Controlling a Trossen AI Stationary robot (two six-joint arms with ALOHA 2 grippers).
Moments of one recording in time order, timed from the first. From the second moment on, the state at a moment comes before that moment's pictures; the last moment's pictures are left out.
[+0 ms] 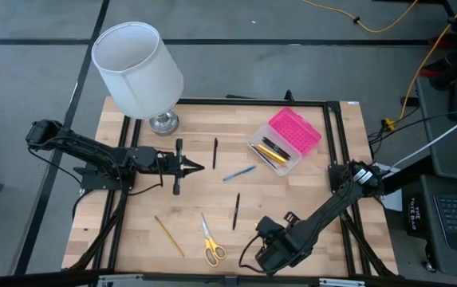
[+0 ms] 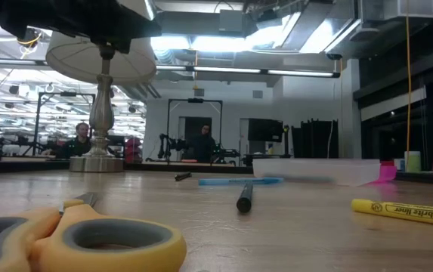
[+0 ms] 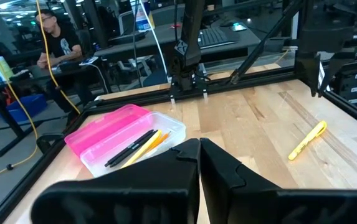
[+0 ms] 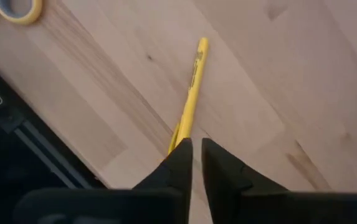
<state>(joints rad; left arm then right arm) -0.16 0.98 0.40 0.47 -0.23 0.15 0.71 2.04 1.76 -1.24 0.16 1.41</state>
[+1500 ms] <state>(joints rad) -0.16 0.98 0.40 0.47 -0.23 0.15 0.64 2.19 1.66 -1.03 0.16 1.27</state>
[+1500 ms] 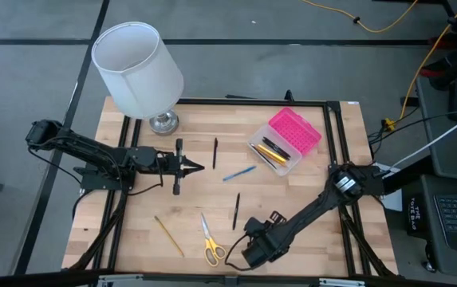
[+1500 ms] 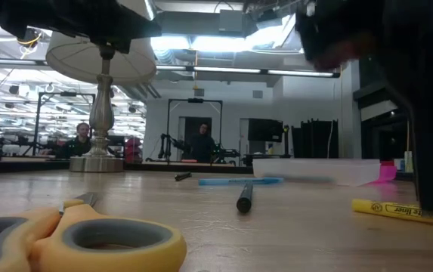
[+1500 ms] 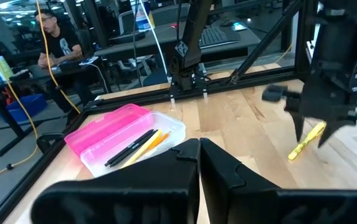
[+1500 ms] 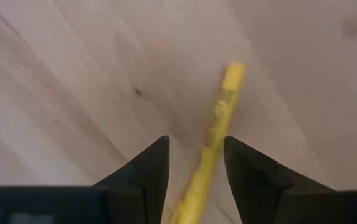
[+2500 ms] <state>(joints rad) -0.16 0.98 0.40 0.47 -0.23 0.15 0.62 2.18 1.54 -0.90 0.09 1.17</state>
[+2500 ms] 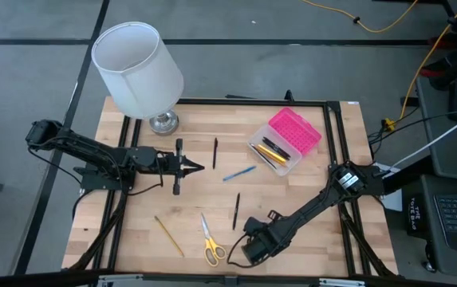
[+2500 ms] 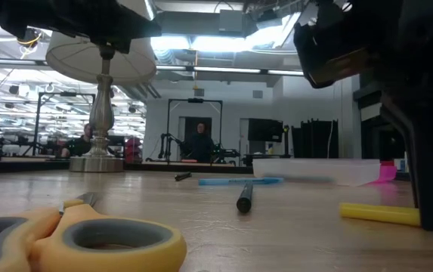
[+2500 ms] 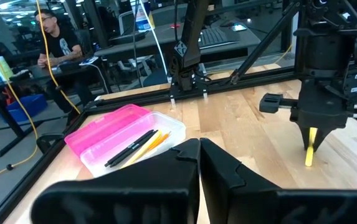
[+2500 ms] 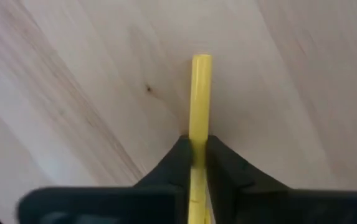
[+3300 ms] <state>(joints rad) -0.16 0.98 0.40 0.47 -0.23 0.15 0.62 2.20 1.74 -1.11 0.03 0.96</state>
